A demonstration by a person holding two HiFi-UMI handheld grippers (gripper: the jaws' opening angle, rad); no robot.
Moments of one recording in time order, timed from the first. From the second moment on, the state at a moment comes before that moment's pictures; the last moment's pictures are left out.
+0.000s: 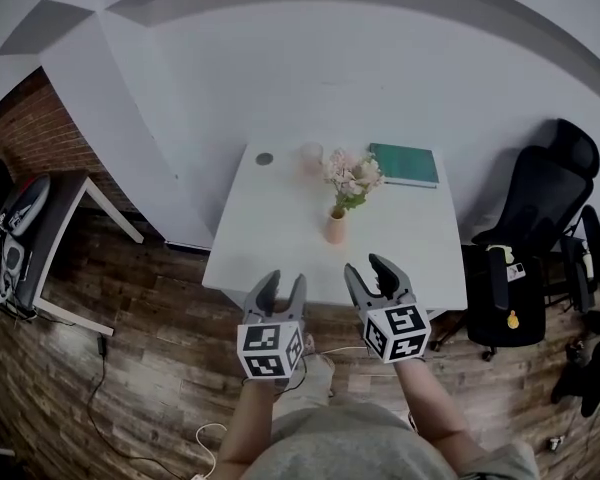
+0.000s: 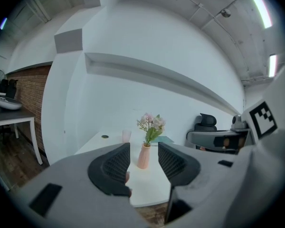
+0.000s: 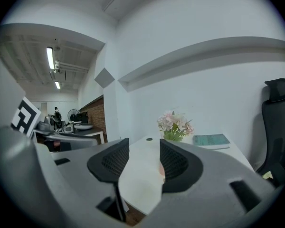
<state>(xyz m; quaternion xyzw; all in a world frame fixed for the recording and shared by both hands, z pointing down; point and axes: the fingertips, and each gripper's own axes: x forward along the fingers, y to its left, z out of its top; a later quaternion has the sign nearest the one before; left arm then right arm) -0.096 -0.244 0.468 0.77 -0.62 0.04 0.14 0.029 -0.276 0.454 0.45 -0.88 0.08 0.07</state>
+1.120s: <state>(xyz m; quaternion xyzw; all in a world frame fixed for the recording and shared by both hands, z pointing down) -0.124 -0.401 0.496 0.78 -0.60 0.06 0.17 0.011 -0.427 0.519 0.49 -0.86 0.13 0.11</state>
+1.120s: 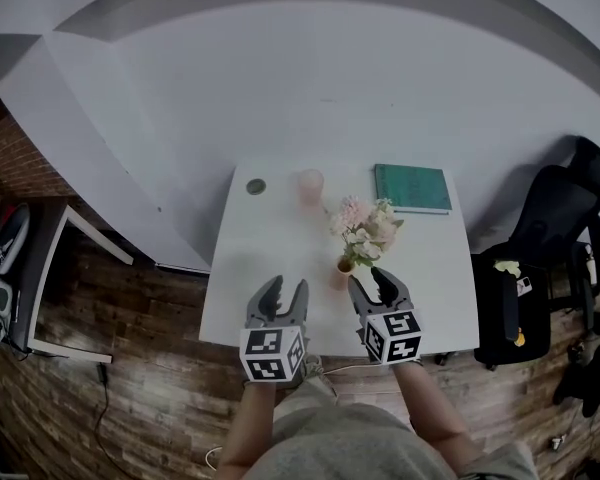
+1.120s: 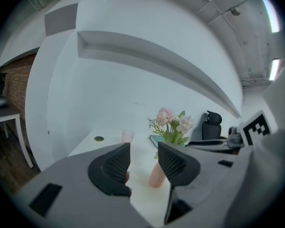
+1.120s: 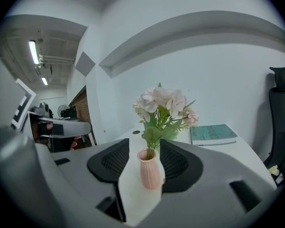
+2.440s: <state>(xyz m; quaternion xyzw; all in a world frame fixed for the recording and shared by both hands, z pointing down) -0.140 -0.462 0.531 0.79 -0.58 0.07 0.20 -0.006 -0.496 0.564 0.50 -0.84 0.17 0.14</state>
